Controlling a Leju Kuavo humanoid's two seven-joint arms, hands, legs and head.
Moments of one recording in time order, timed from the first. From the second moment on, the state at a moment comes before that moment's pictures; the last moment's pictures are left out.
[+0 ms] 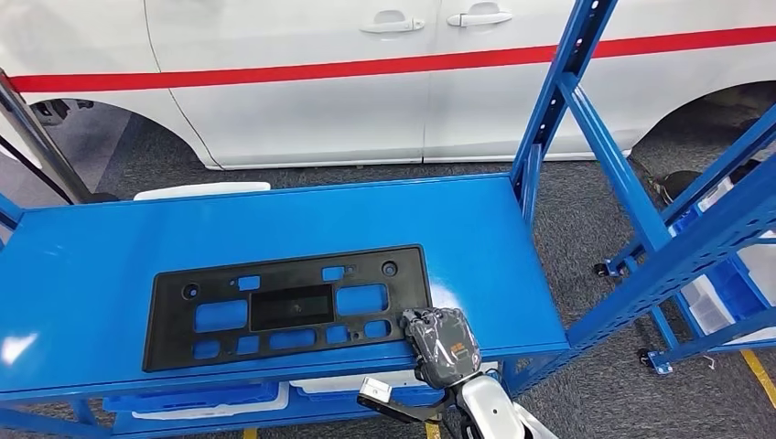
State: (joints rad) left arm -0.02 -0.20 0.10 -0.18 -0.37 0.15 -0.01; right arm -0.17 -0.15 0.78 -1.42 1.31 -0.40 0.10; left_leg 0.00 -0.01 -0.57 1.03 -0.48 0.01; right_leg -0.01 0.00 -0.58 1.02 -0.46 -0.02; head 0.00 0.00
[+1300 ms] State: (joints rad) left arm -0.03 -0.21 0.10 -0.18 -0.38 0.12 -0.01; right arm -0.19 -0.14 0.79 -1.40 1.43 -0.44 0.14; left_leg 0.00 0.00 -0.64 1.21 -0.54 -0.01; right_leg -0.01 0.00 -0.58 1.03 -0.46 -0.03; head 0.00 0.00
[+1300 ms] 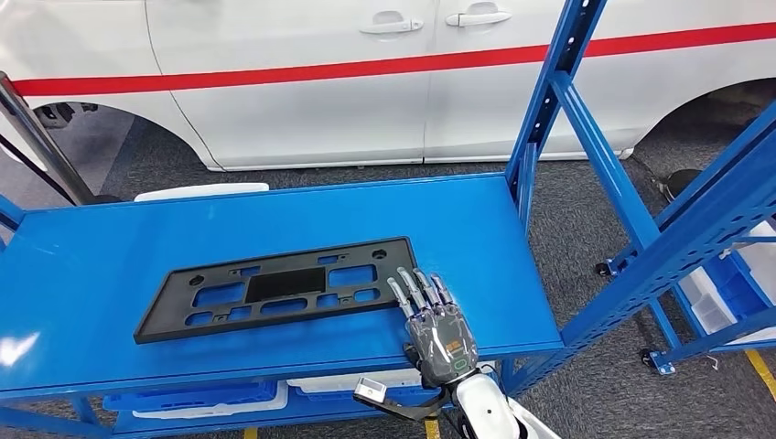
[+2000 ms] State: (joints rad) left arm -0.02 -0.21 0.10 -0.18 -0.39 0.12 -0.01; right arm -0.20 -0.13 0.79 -1.39 1.43 -0.43 0.14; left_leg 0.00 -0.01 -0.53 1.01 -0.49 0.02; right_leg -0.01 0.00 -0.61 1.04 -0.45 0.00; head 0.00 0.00
